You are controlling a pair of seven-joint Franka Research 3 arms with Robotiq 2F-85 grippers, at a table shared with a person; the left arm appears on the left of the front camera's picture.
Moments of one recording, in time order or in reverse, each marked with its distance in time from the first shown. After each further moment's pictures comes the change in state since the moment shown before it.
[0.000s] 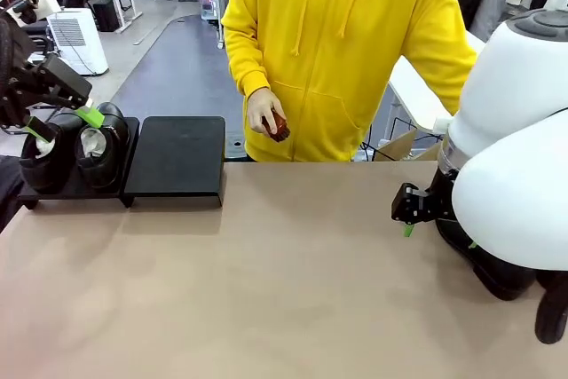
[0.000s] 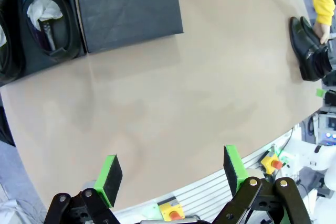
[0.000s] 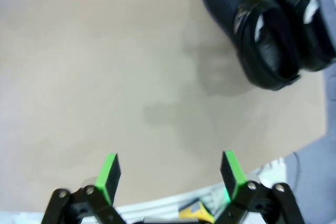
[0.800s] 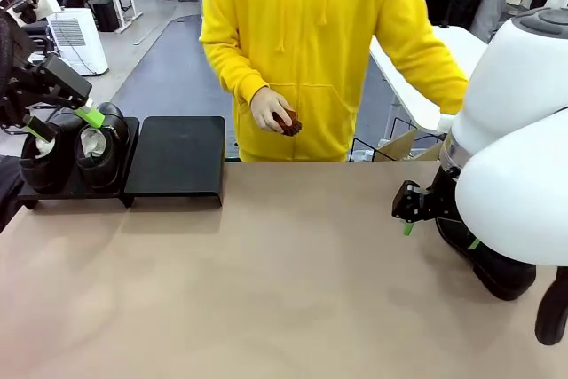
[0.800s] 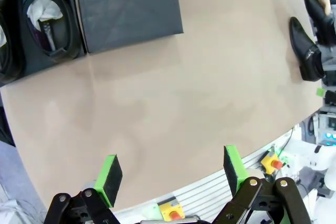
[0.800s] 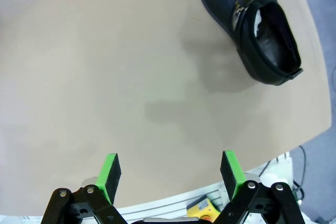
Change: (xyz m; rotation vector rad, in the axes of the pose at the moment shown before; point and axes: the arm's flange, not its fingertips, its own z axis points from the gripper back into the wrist) left arm 0.000 0.000 0.000 0.000 0.000 0.000; right arm 0.001 0.000 -0.001 0.015 0.016 -0.061
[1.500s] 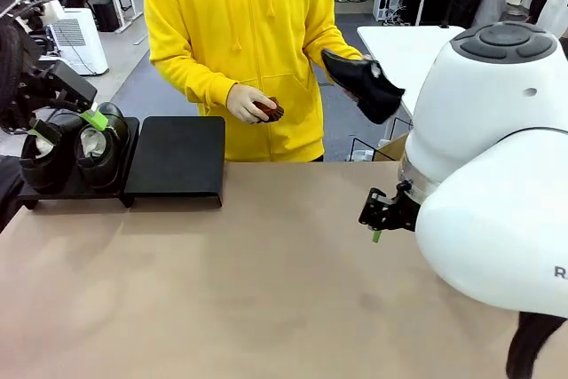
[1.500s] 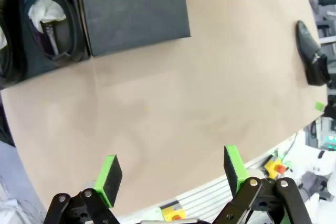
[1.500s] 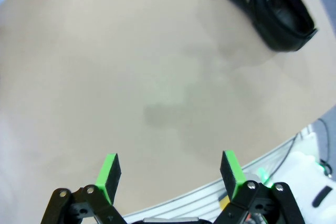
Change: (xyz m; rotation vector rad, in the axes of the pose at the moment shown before) left arm 0.008 0.008 -0.013 0.015 0.000 0.010; right arm -0.034 0.039 0.000 -0.016 -0.035 -0.138
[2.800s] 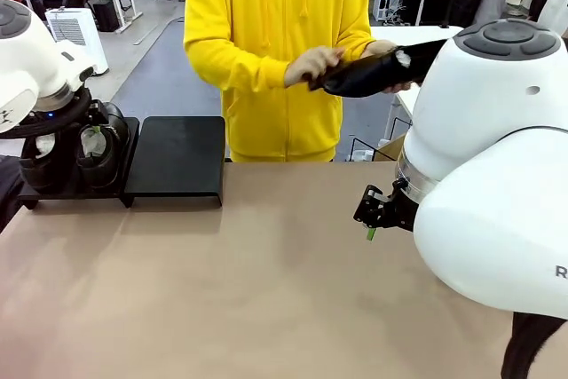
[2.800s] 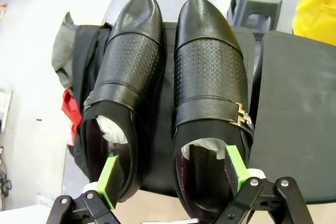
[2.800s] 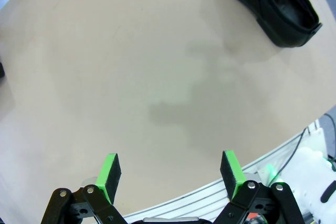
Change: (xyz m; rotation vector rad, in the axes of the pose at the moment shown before) left arm 0.100 0.096 -0.138 0.623 -0.352 0.155; right arm -0.007 0.007 0.005 0.037 0.009 -0.034
